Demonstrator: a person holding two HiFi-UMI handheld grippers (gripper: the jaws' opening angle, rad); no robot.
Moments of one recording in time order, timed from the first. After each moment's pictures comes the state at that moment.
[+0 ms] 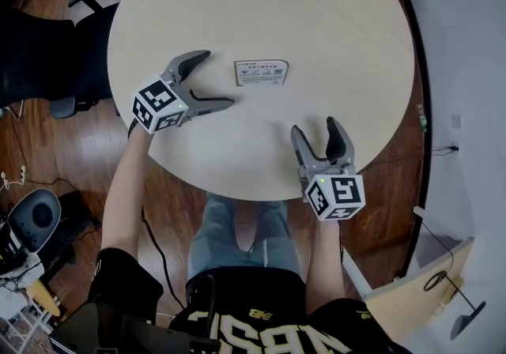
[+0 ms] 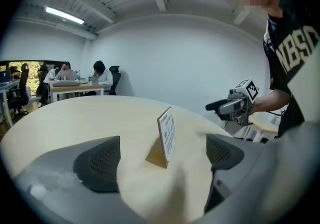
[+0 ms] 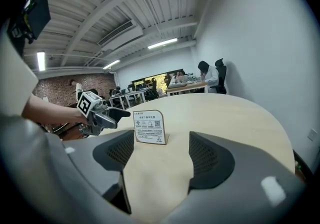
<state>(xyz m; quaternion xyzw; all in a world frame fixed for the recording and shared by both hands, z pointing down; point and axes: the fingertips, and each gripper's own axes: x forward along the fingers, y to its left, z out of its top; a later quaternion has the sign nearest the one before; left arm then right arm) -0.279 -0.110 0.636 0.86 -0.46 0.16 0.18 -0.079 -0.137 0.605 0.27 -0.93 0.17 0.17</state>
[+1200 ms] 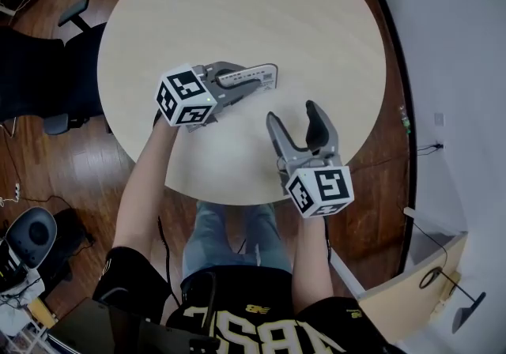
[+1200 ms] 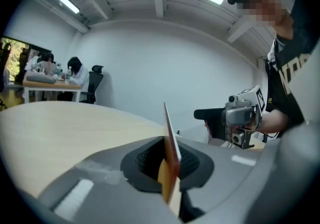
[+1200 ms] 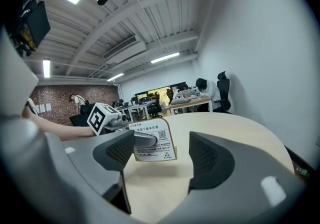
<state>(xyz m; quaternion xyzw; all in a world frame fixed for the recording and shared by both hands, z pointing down) -0.193 -0.189 0.570 0.90 -0.37 0.09 0.19 -0.122 -0.166 0.517 0.26 -0.95 0.15 0.09</state>
